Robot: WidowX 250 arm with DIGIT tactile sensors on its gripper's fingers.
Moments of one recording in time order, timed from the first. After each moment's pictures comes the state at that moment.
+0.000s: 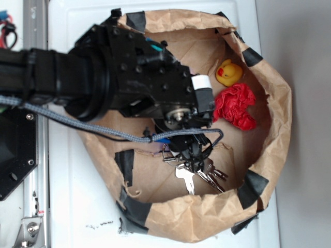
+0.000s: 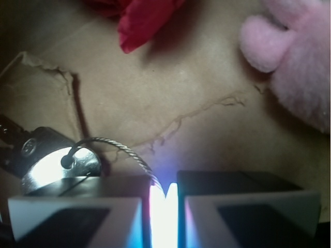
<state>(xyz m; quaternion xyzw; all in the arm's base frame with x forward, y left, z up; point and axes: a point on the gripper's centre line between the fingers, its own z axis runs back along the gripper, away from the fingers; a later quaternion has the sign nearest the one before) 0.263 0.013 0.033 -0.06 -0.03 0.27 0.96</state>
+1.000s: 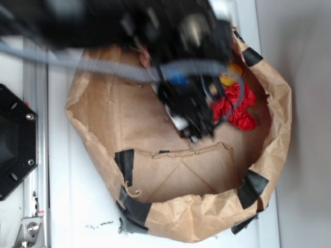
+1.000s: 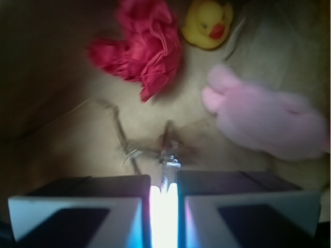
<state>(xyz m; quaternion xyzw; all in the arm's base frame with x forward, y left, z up) 0.254 0.046 0.127 -0.14 -0.03 0.24 0.96</state>
